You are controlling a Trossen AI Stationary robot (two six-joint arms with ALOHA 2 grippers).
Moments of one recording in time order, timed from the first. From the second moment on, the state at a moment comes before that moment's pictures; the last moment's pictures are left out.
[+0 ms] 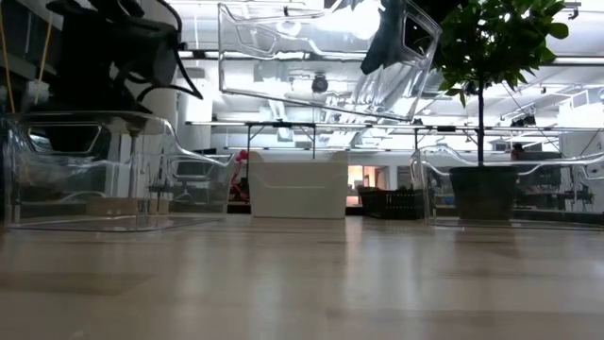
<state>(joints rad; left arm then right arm) 0.14 1.31 0.74 -1.23 -0.24 -0.49 0.09 1.33 1.10 -0.49 0.49 0.60</state>
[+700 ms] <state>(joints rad) -0.02 1.31 0.73 -0.68 -0.11 -0.60 0.09 1.24 1.10 -0.47 0.57 0.73</state>
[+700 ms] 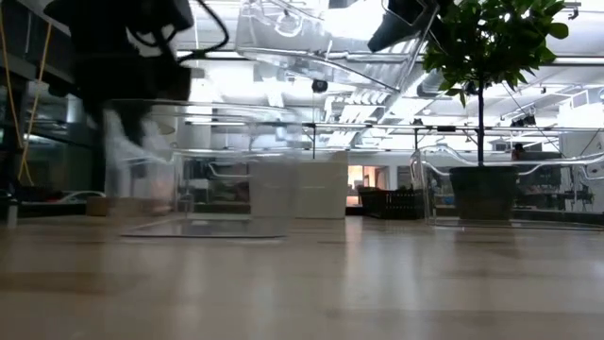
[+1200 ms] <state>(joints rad) -0.05 1.28 0.74 -0.29 -0.07 -0.49 0.14 1.30 1.10 -0.47 0.63 0.96</state>
